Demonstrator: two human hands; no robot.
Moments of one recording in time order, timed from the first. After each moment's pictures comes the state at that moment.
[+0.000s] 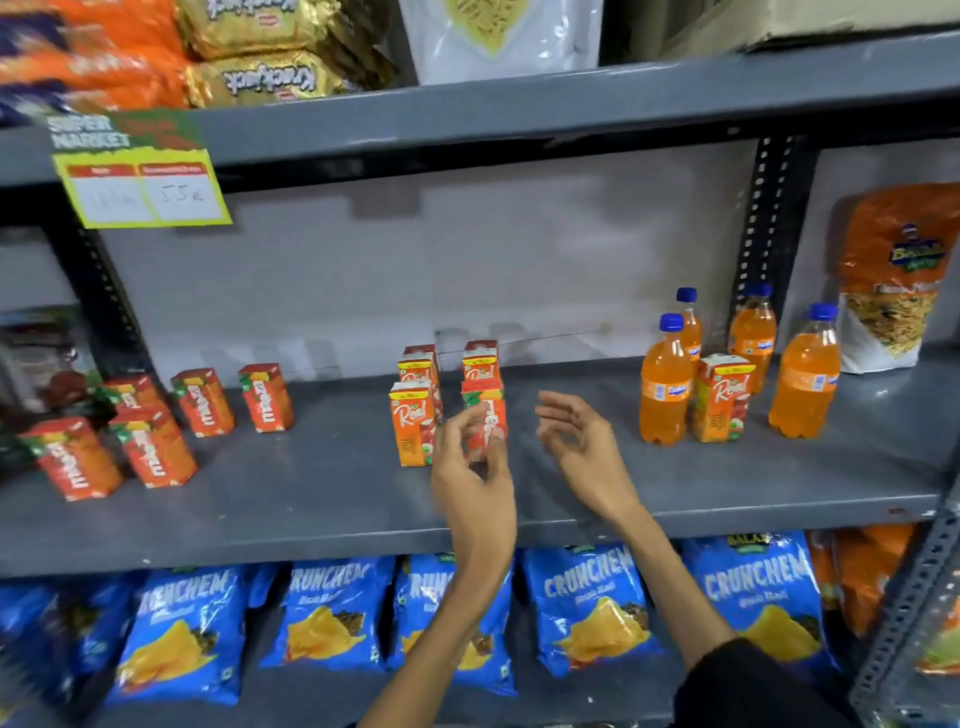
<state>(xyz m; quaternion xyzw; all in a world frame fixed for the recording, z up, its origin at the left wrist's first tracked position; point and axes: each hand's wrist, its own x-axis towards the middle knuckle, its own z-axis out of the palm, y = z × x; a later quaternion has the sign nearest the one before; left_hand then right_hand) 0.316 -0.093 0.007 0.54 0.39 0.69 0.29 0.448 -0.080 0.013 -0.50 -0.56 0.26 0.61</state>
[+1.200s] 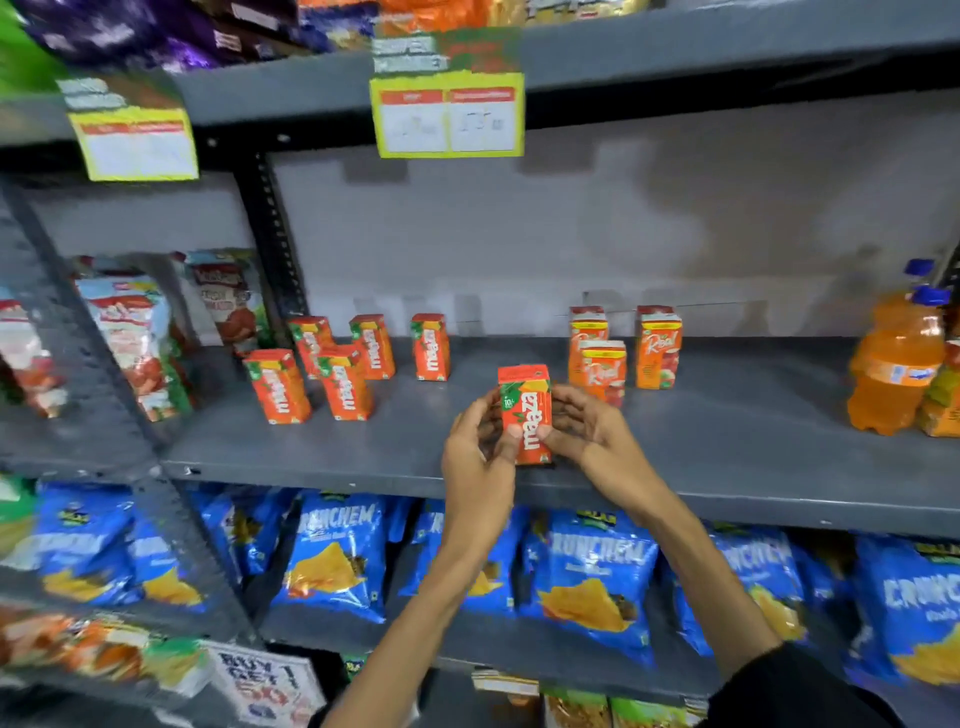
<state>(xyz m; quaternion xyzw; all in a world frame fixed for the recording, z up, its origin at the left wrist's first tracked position) 0.120 -0.077 0.004 0.55 0.44 0.61 0.37 0.266 -0.069 0.017 -0.40 -0.63 0.39 0.54</state>
